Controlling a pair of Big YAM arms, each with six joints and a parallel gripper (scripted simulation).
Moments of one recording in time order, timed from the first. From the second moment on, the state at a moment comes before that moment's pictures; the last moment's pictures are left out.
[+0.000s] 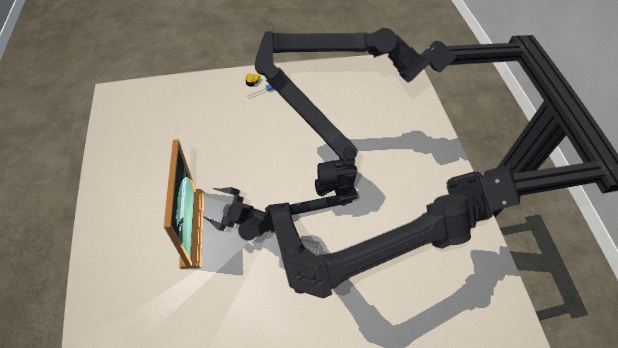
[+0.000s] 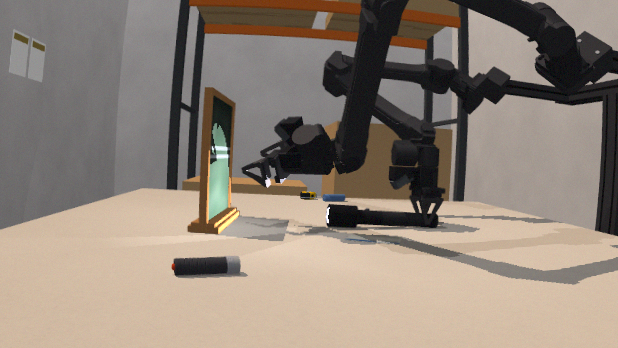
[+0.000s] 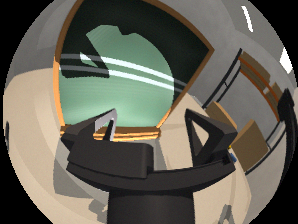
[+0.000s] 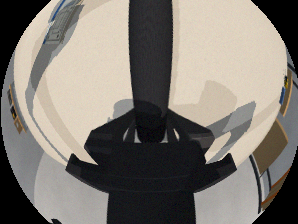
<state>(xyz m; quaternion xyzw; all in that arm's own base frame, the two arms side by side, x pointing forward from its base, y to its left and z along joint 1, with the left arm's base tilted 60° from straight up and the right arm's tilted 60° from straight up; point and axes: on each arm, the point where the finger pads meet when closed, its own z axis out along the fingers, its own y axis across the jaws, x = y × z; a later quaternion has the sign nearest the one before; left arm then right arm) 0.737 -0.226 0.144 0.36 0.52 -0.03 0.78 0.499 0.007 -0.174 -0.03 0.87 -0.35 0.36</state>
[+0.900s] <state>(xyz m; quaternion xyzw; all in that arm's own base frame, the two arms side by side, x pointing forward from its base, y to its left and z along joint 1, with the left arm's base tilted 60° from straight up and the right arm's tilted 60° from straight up) 0.730 -0.245 -0.016 0.06 0.87 -0.02 0.50 0.499 0.007 -0.174 -0.03 0.87 -0.35 0.36</state>
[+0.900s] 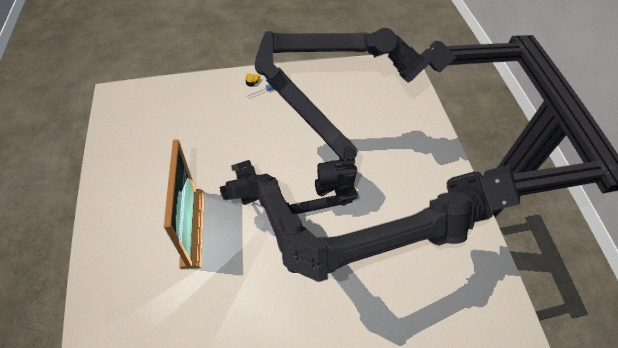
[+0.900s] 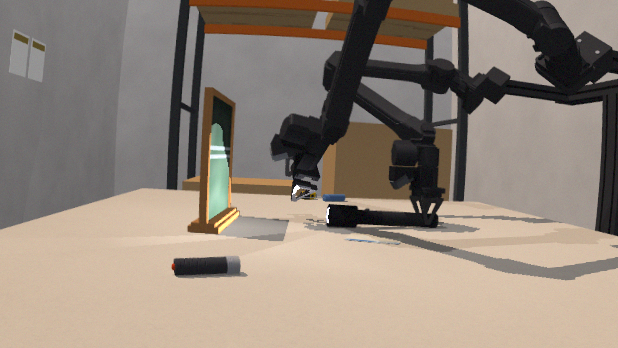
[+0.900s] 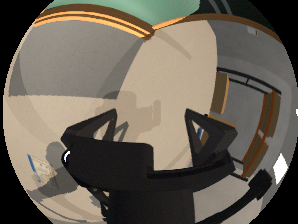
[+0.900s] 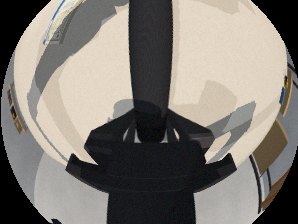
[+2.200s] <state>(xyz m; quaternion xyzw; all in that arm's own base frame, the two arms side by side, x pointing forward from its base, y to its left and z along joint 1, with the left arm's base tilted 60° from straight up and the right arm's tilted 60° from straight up) 0.583 -0.209 -0.026 -0.11 0.86 0.35 0.34 0.499 0.007 -0.174 -0.03 0.87 -0.35 0.36</state>
